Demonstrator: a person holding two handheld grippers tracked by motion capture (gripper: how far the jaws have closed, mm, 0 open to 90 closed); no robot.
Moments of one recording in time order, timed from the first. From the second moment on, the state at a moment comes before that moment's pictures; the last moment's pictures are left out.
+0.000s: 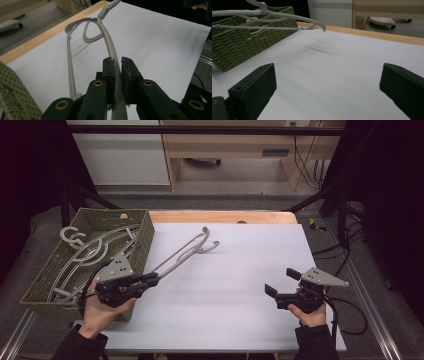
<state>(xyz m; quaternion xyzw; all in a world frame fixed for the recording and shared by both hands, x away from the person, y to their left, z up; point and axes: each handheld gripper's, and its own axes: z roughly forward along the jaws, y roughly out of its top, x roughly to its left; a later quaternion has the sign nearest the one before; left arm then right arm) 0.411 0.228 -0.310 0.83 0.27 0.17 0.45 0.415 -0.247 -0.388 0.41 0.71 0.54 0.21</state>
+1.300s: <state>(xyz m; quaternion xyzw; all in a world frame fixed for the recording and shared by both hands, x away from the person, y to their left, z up) 0.411 0.402 -0.268 0.76 0.36 0.24 0.49 0.417 -0.250 -0.391 0.41 0.71 0.54 0.21</state>
